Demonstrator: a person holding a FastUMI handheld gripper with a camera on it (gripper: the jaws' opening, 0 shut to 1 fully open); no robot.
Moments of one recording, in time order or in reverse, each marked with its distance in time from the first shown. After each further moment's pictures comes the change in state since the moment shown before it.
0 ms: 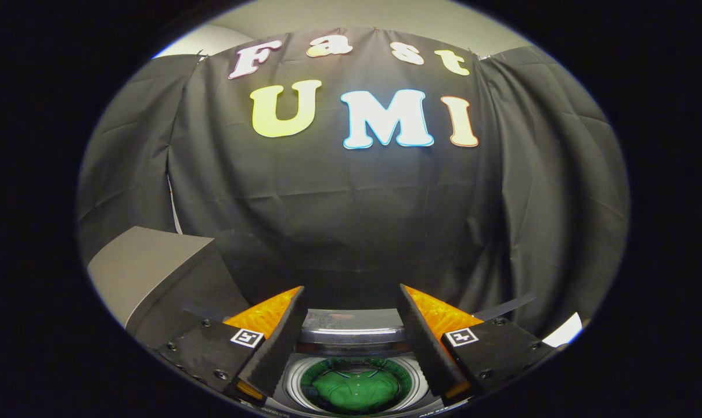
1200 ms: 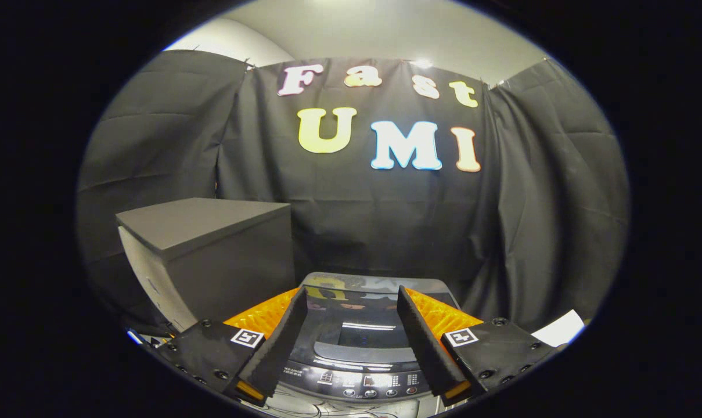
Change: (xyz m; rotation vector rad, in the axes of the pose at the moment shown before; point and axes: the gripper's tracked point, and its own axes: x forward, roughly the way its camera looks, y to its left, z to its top) arm -0.172 0.044 -0.087 -0.096 -0.191 0.074
